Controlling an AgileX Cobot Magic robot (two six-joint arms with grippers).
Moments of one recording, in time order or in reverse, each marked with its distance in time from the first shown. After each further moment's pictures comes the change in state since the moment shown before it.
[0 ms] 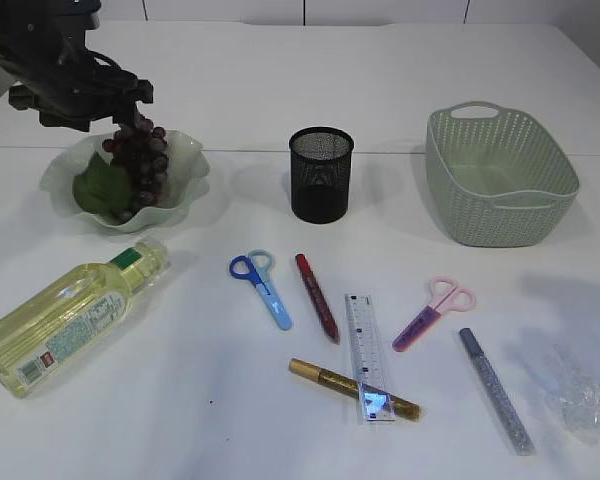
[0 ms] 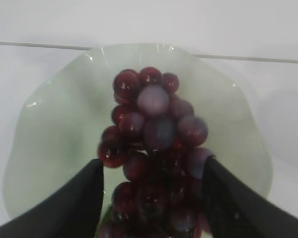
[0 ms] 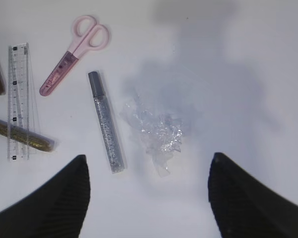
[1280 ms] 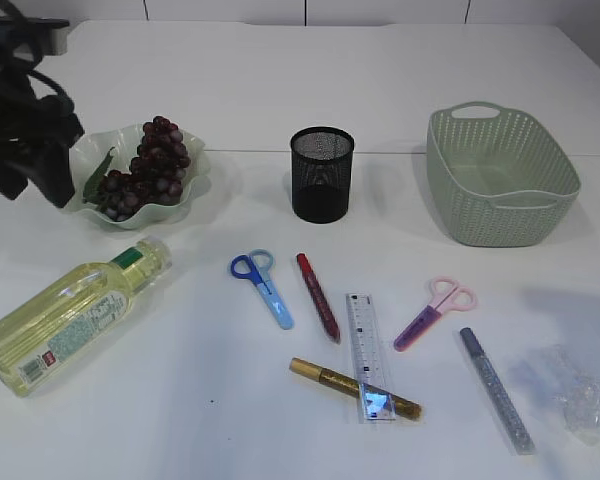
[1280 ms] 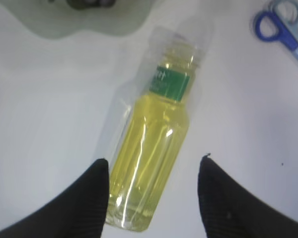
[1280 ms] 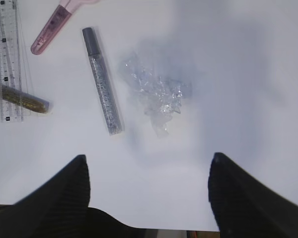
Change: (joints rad) left arm 0.002 -0.278 0.104 -0.295 0.707 0.498; right arm 0.000 0.012 -0.002 0.005 0.120 -0.011
